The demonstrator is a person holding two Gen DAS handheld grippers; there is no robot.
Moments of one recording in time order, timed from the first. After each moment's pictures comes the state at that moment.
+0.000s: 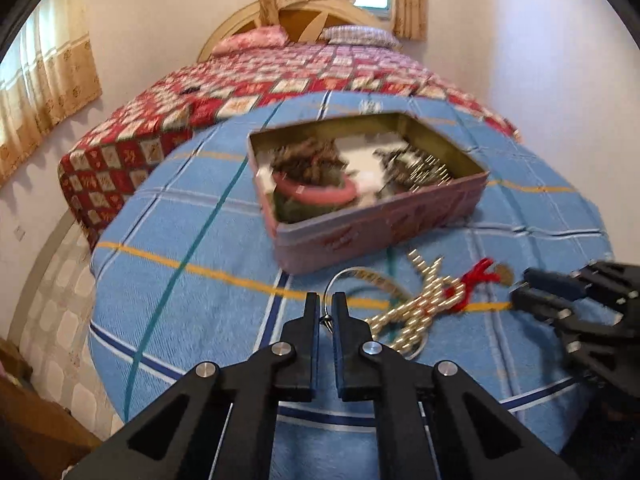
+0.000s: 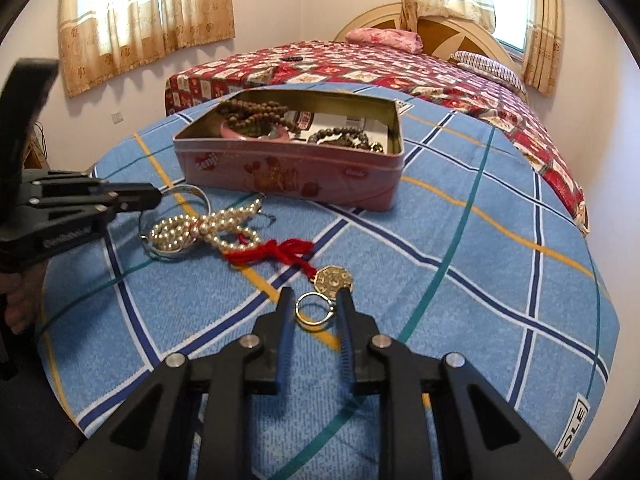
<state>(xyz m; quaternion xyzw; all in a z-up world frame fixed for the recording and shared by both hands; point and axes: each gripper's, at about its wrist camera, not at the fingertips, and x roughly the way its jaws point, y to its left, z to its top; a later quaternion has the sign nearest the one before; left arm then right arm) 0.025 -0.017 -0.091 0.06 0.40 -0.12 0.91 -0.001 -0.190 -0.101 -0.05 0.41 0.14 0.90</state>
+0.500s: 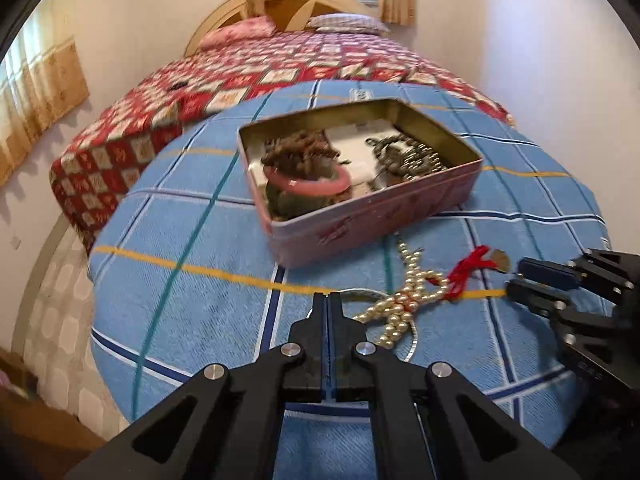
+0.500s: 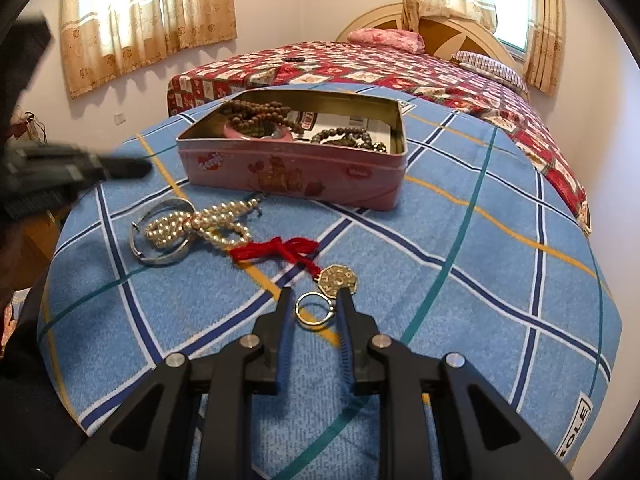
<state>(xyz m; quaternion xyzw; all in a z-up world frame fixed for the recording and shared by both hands) 0.033 -0.017 -0.095 0.07 0.43 -0.12 0.89 -0.001 -0.189 -0.102 -0.05 0.41 0.14 0.90</state>
